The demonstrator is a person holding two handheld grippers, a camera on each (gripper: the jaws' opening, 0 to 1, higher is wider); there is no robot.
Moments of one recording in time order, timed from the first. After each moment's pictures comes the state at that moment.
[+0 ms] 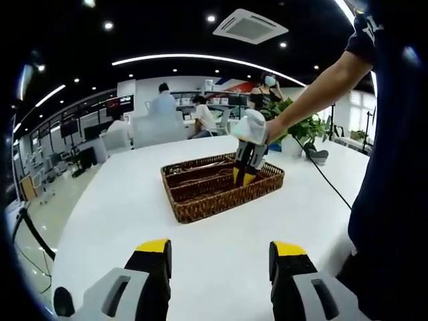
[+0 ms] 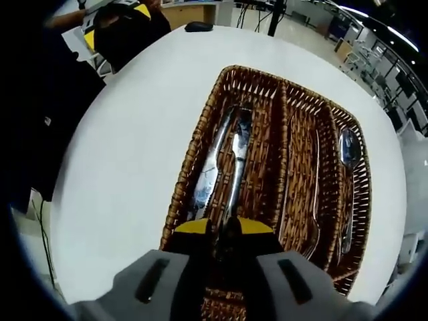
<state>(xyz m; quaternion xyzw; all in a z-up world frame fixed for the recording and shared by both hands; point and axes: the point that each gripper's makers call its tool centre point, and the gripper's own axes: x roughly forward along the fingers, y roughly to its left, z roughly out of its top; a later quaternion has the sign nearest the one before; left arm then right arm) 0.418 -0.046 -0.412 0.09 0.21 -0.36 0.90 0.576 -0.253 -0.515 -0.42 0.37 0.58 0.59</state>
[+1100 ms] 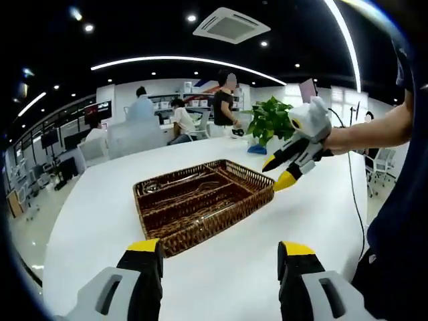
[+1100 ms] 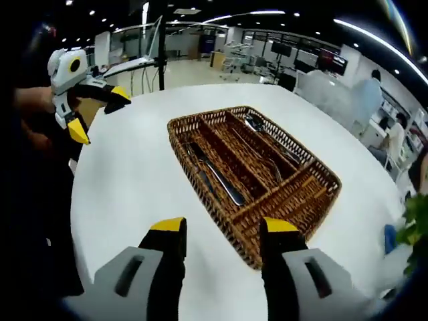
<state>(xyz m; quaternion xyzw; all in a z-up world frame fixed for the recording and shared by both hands) 0.473 -0.117 -0.406 0.10 0.20 -0.43 0.87 0.488 -0.331 -0.438 -0.16 0.33 0.29 0.89</state>
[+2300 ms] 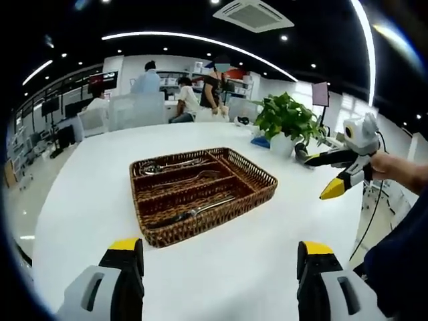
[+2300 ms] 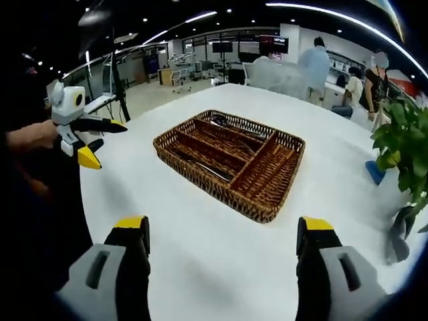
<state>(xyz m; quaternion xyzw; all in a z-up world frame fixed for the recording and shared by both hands) 0.478 -0.114 -0.407 0.06 0.30 -0.42 0.86 0.440 -0.340 -0.414 -0.08 0.36 0.20 0.91</state>
